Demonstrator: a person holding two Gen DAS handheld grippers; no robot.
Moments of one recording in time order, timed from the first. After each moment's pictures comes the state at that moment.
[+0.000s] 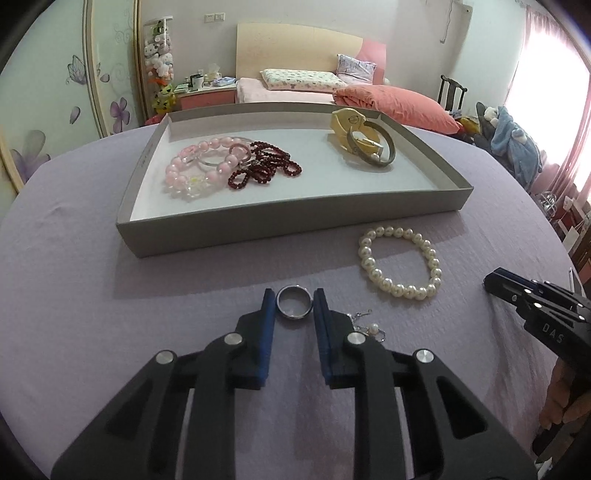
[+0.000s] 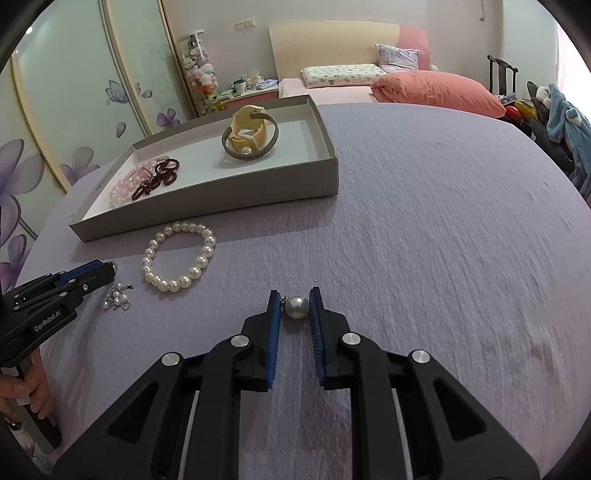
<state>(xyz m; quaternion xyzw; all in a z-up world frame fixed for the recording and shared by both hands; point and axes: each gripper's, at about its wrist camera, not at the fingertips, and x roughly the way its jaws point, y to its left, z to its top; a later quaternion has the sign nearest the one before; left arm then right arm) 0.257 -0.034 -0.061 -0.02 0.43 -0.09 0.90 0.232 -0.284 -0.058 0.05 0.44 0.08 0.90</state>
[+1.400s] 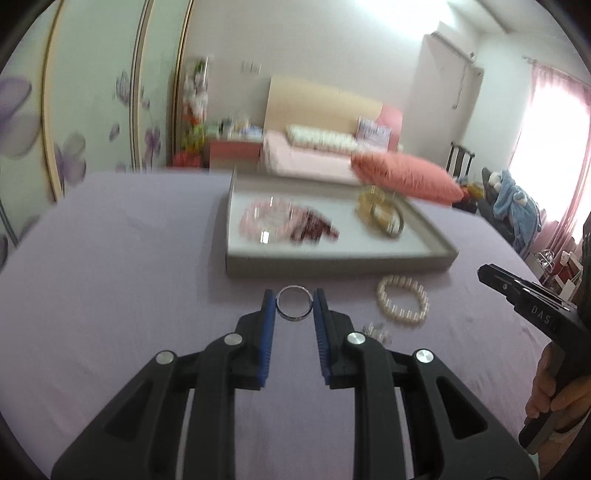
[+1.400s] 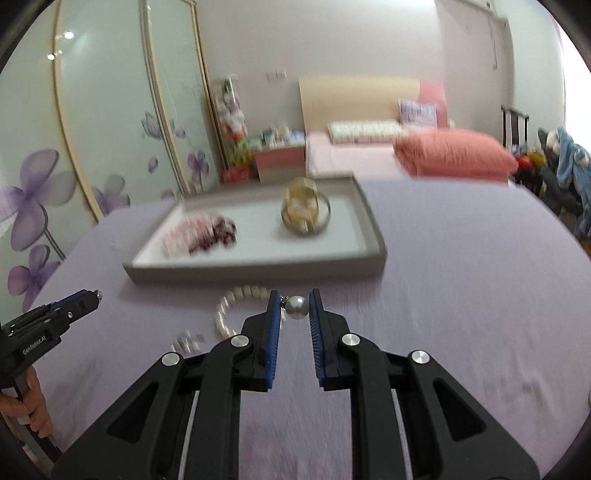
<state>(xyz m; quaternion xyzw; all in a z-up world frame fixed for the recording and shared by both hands) 0.189 0.023 -0.007 -0.07 0.30 -0.06 0.95 0.214 -0.247 0.008 0.03 0.30 0.12 0.95</state>
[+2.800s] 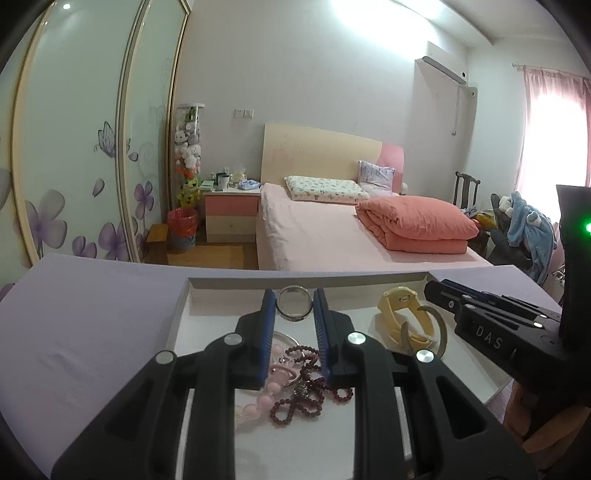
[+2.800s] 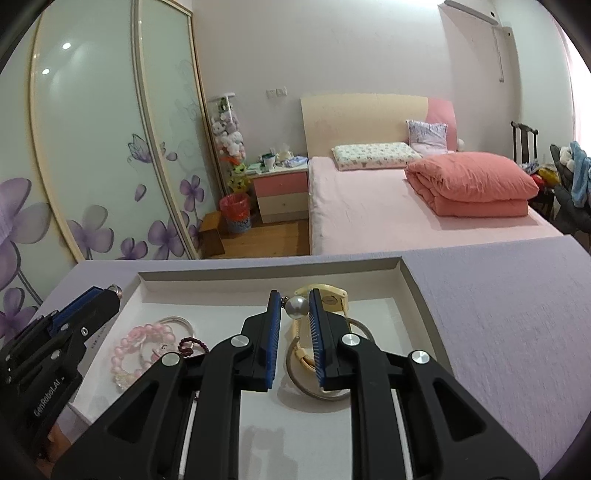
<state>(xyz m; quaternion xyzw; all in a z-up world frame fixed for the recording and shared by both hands) 0.365 -0.011 -0.003 -0.04 0.23 -0.04 0.97 0.380 -0.204 -0.005 0.05 0.29 0.11 0.95</state>
